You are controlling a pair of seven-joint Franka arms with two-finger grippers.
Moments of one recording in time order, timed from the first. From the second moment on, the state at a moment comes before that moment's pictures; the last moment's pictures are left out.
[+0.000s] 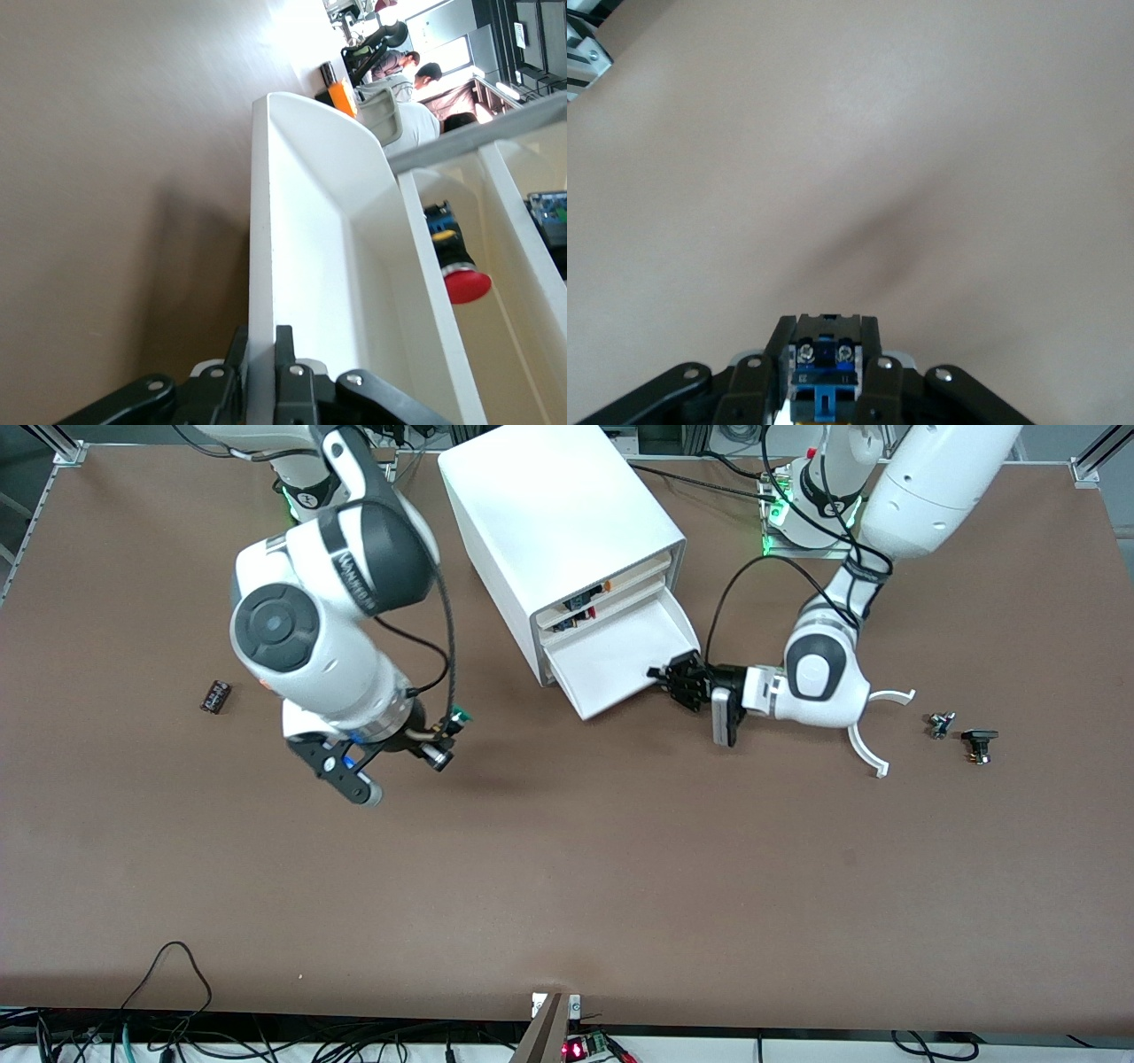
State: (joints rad) left arm -0.07 0.57 -0.20 -2.12 -1.30 1.96 1.42; right arm 0.63 0.59 -0.21 -1.12 0.20 1.73 1.12
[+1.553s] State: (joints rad) left arm 0.02 0.45 -0.18 -1.54 -0.62 1.27 0.39; right arm 1.02 0.84 -0.21 -1.11 0.07 2.06 1.94
